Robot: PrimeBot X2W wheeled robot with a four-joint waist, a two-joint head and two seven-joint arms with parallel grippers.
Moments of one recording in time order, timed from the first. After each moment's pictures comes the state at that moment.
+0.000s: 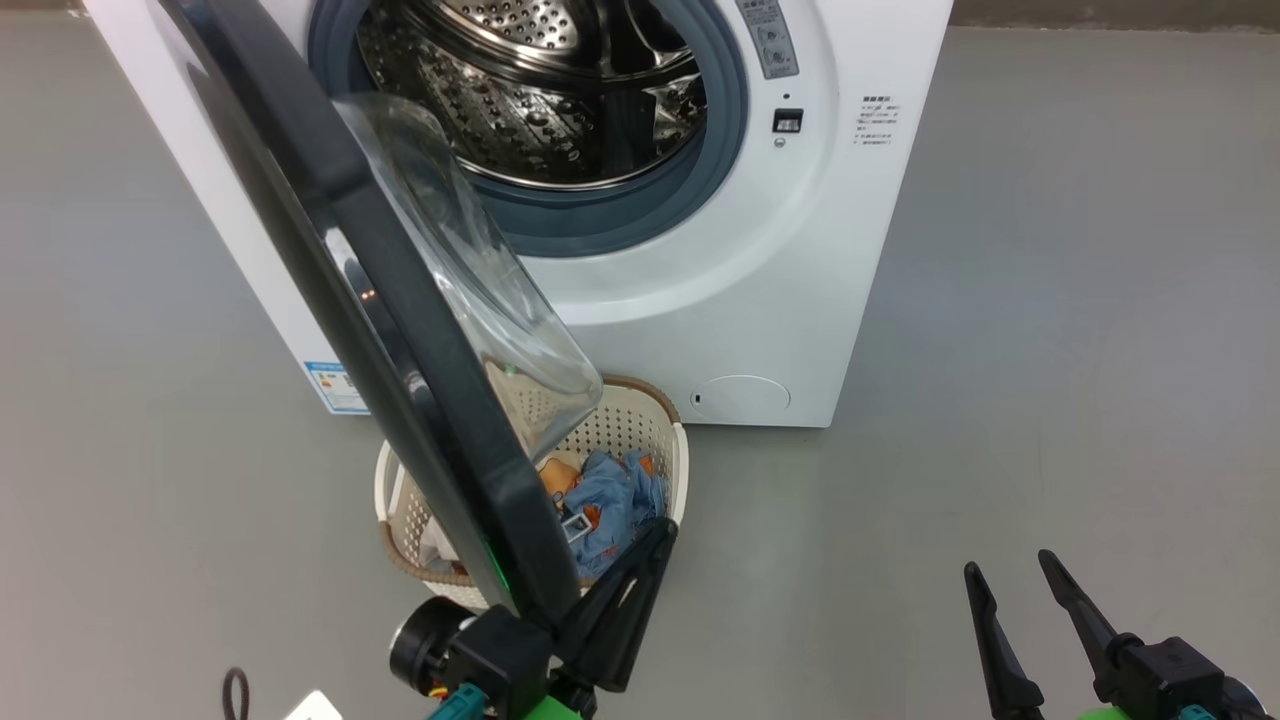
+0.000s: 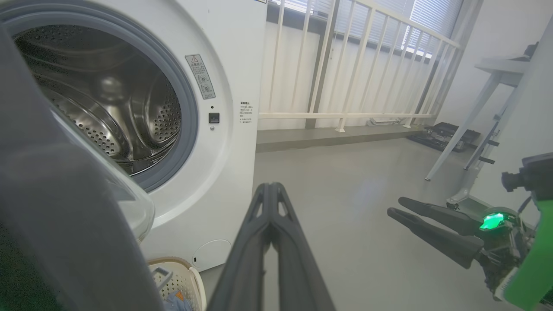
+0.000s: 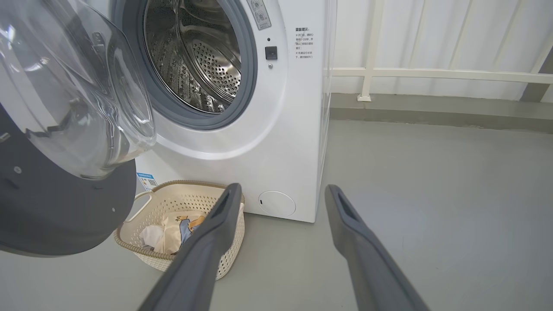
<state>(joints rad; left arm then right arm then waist) -0.17 0.11 -0.65 -0.01 -0.37 -0.06 -0.23 0.10 -0.06 -0.05 0.09 0.11 0.13 -0.25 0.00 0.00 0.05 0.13</state>
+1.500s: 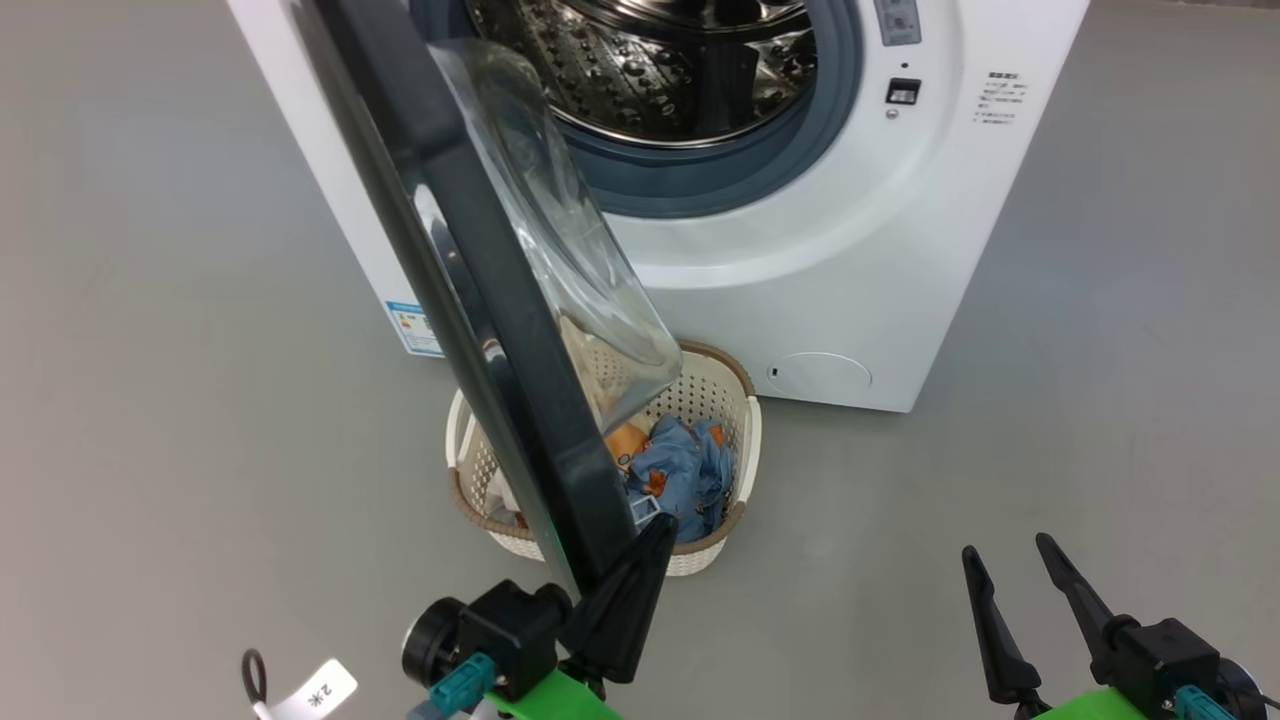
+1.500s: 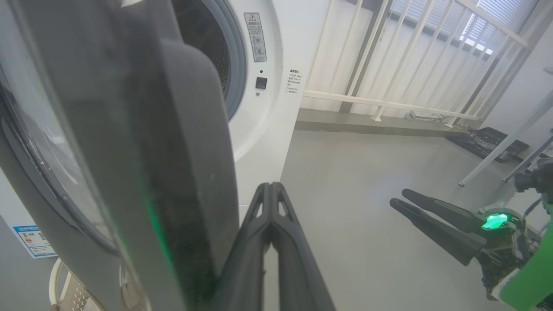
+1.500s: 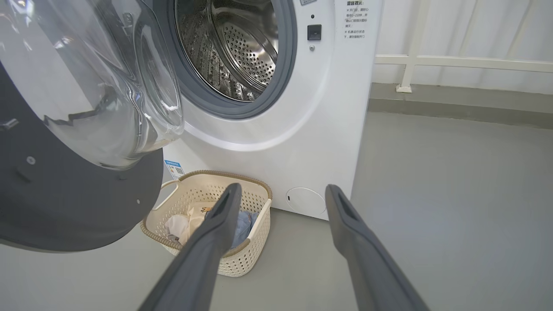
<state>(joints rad) -0.18 0.08 -0.65 0.03 -0.43 0.06 -0.17 0.06 -0.06 -0.04 0.12 0.11 0.13 -0.25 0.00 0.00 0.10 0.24</state>
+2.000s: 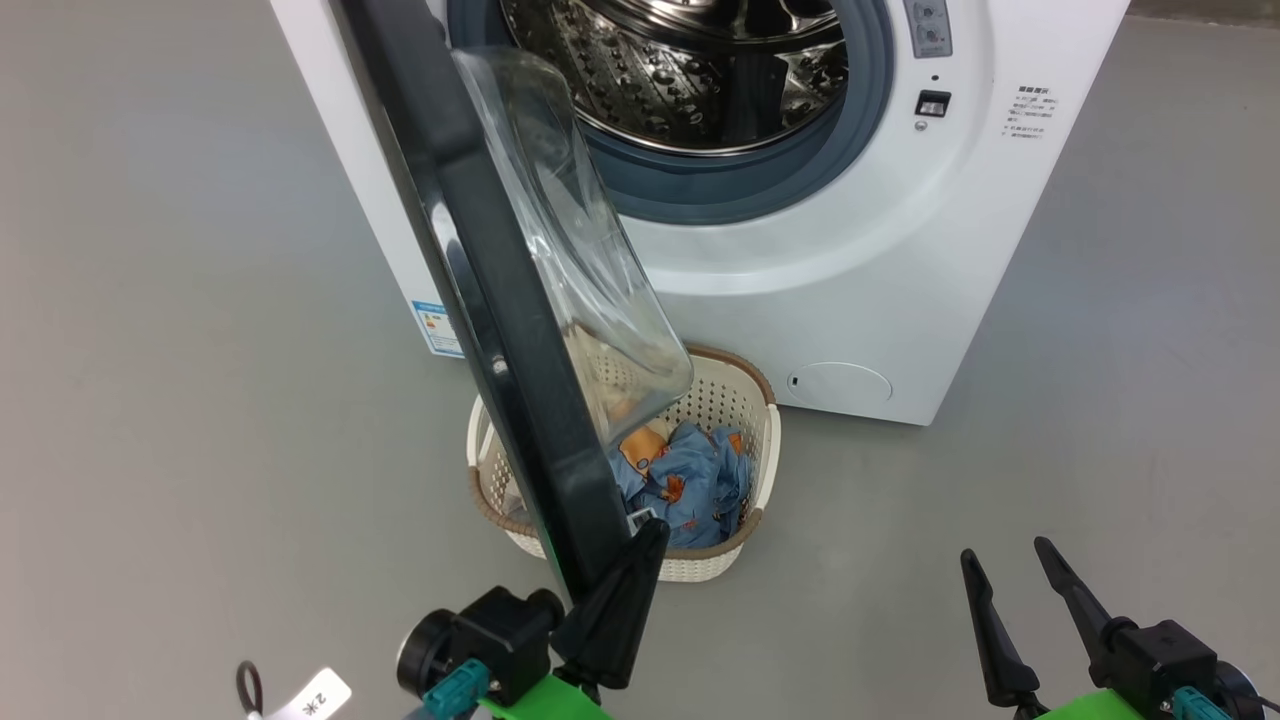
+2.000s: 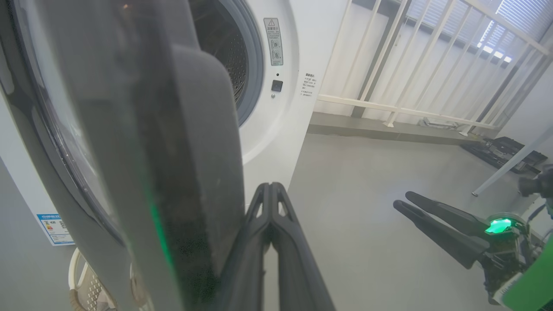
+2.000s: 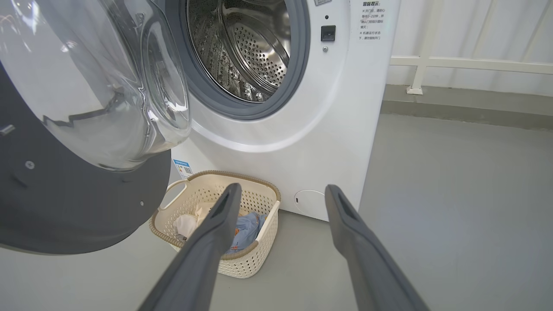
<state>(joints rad) -0.17 0.08 -0.64 0.03 -0.44 0.09 -0.17 0.06 -0.06 -0.04 0.13 0.11 0.13 -0.25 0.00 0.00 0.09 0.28</state>
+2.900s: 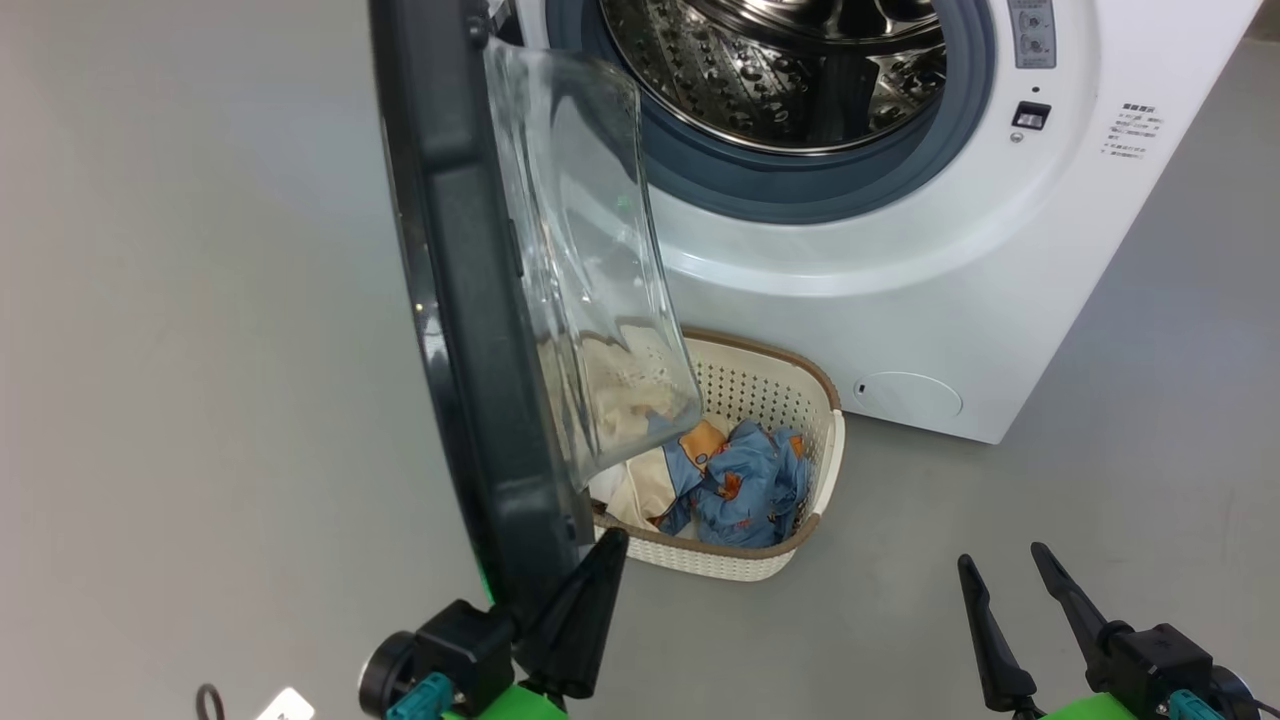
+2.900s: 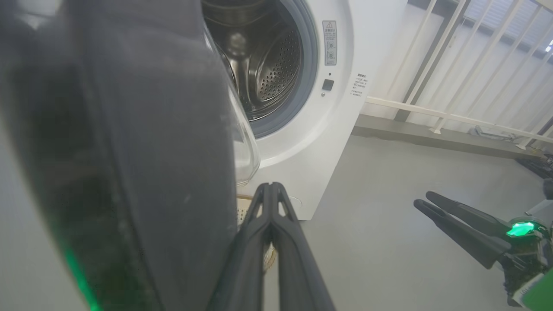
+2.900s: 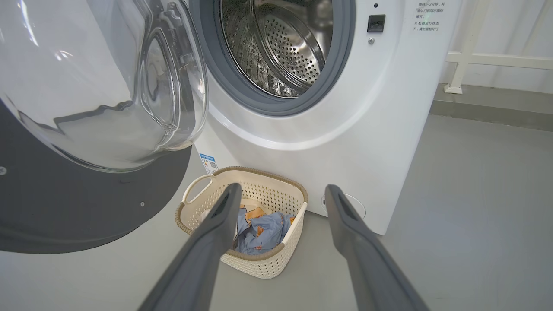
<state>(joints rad) -0.12 0.12 -0.61 -0.02 -0.45 0.15 -0.15 0.06 -0.06 -0.04 0.14 0.11 0.13 -0.25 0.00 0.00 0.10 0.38</state>
